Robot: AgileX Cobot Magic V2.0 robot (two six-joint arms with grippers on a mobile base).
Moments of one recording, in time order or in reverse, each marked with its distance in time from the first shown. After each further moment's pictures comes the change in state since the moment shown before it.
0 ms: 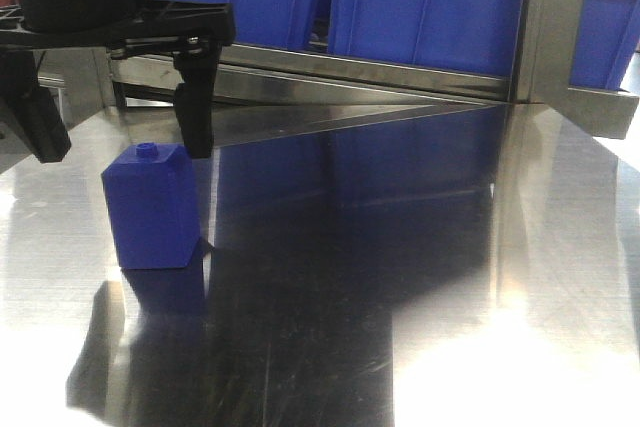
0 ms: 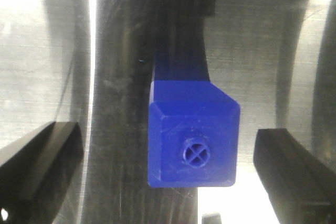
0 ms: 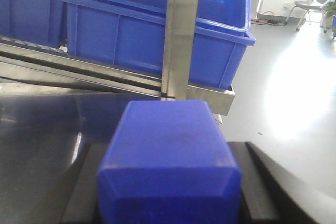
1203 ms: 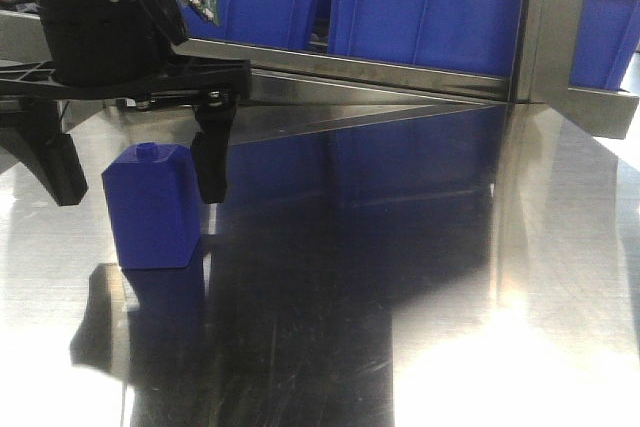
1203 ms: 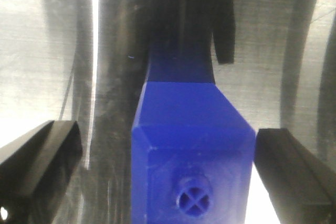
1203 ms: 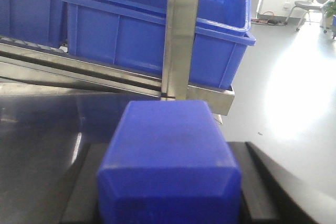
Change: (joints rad) left arm 0.000 0.089 0.000 -0.024 -0.017 -0.002; right arm 0.000 0.000 0.000 0.000 0.000 0.000
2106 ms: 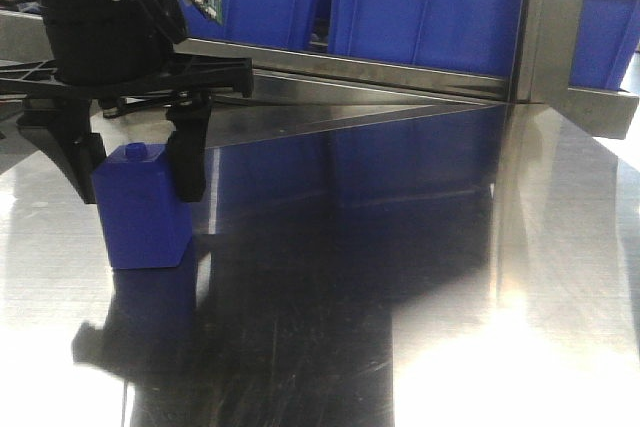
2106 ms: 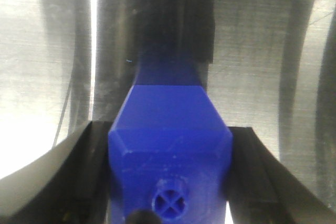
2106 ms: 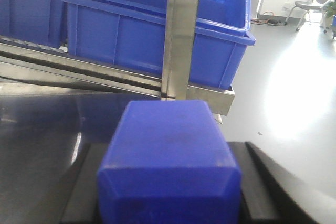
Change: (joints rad) left arm 0.000 0.000 -0.001 0.000 -0.009 0.000; right arm 0.000 0.000 0.000 0.000 0.000 0.000
